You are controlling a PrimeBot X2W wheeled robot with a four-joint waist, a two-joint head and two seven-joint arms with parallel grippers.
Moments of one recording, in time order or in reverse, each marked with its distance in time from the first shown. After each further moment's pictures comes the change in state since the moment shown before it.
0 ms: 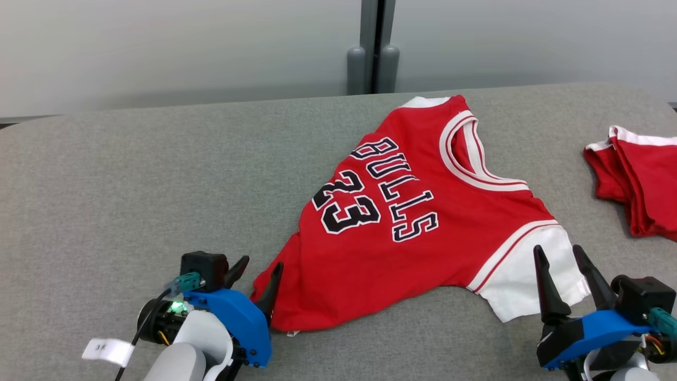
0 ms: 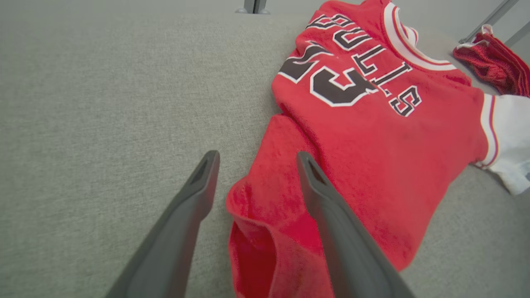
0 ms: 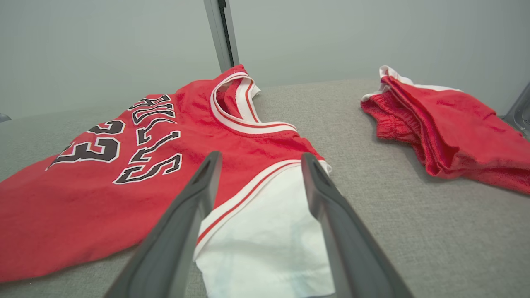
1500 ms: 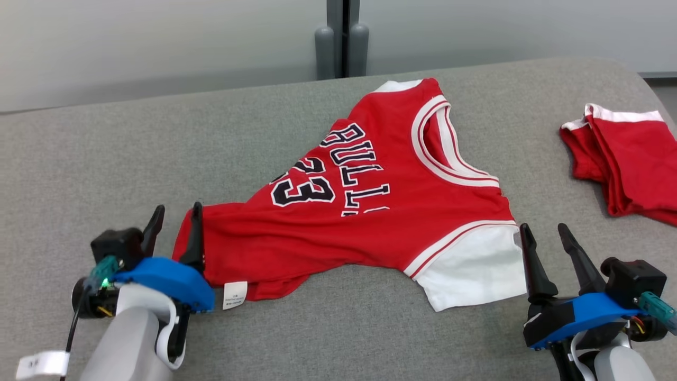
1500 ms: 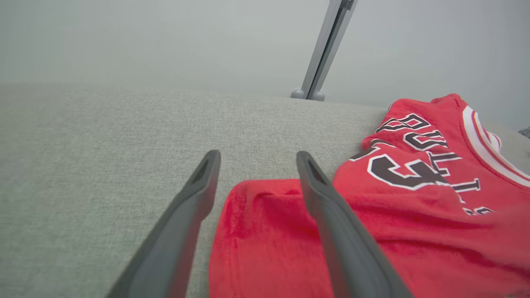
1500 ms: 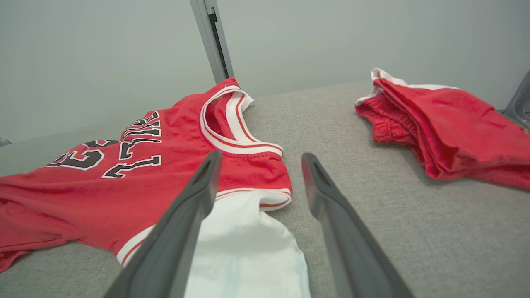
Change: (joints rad) left arm -0.235 0.051 0.077 0.375 -0.044 0.035 -0.365; right arm -0.089 0.001 0.060 0.072 0.072 0.000 -0.073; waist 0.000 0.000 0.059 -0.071
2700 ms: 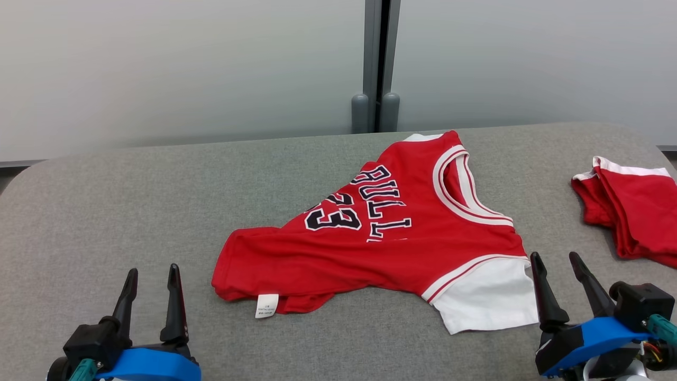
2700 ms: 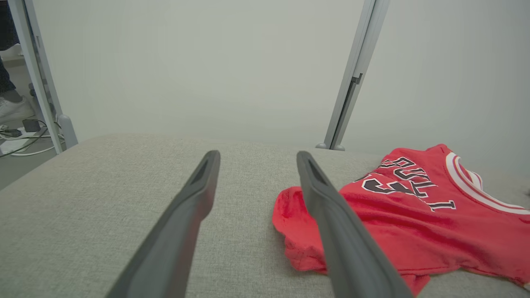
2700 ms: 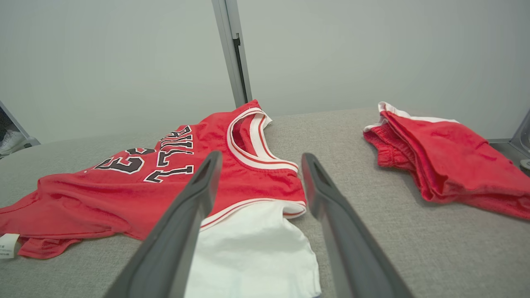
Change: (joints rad) left arm 0.426 -0.027 0.173 -0.438 0.126 0.017 -0.058; right arm 0.108 0.000 -0.045 -0.088 -0.041 0.000 0.078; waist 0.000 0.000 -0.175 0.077
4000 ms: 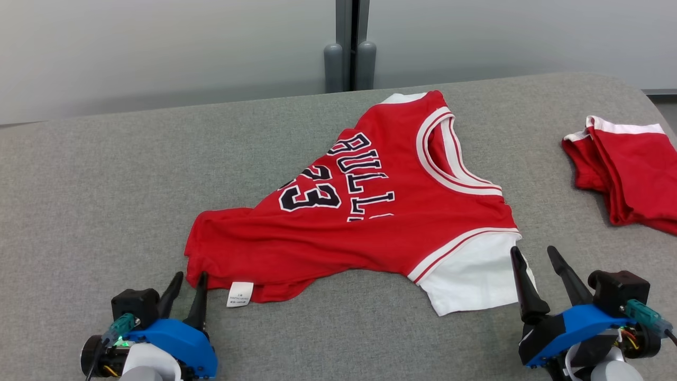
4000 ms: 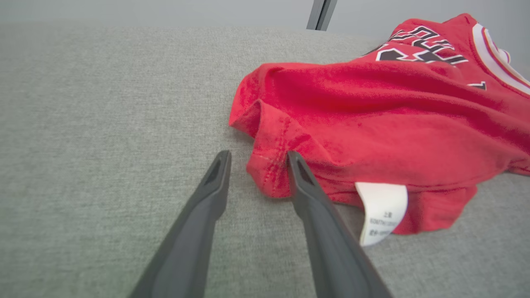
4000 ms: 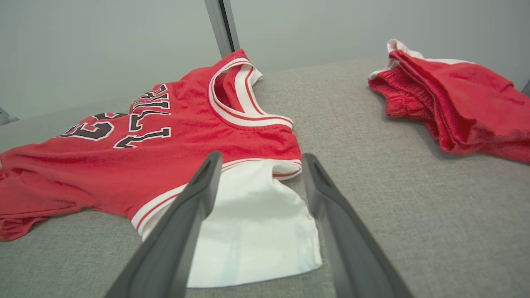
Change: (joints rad) left arm -0.233 0.037 -0.181 0.421 -0.082 -0.055 0.061; right arm -0.064 0.000 0.050 0.073 0.034 0.000 -0.003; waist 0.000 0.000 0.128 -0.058
